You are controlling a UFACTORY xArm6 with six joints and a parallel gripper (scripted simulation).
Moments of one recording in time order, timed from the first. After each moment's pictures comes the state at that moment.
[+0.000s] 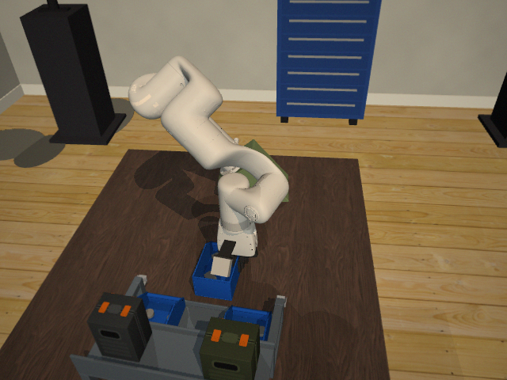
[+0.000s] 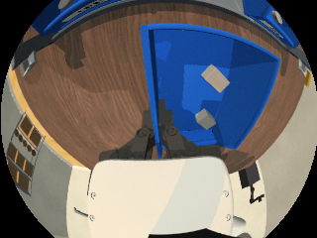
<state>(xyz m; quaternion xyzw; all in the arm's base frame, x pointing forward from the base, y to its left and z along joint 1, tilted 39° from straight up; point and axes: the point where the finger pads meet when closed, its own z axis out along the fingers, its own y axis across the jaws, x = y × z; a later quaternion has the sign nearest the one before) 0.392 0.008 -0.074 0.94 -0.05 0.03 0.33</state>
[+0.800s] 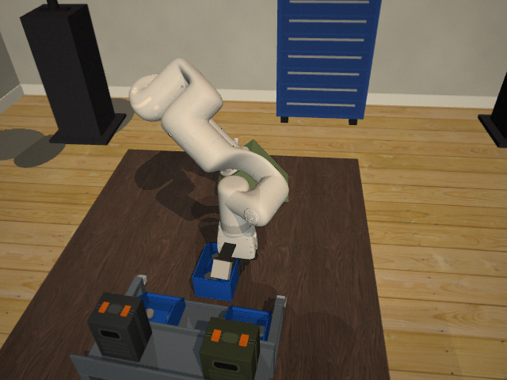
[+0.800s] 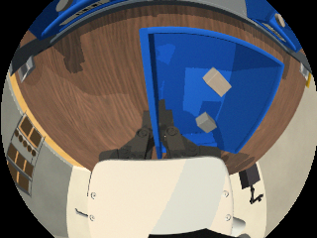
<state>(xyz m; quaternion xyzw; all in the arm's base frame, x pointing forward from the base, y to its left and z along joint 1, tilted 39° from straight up) 0.397 0.005 -0.078 0.94 -0.05 0.03 0.33</state>
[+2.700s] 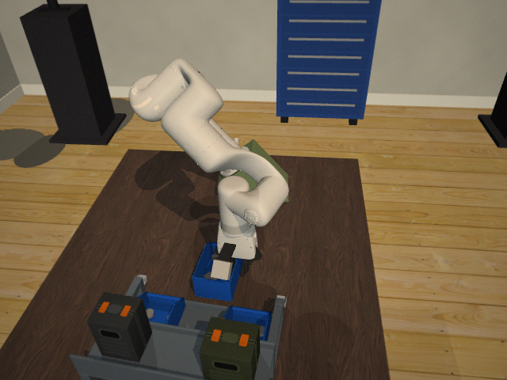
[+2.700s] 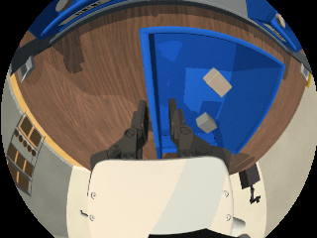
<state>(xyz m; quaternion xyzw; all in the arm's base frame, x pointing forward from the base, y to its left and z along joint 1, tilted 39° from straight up) 0.397 0.005 -0.079 0.94 -0.05 0.03 0.33</state>
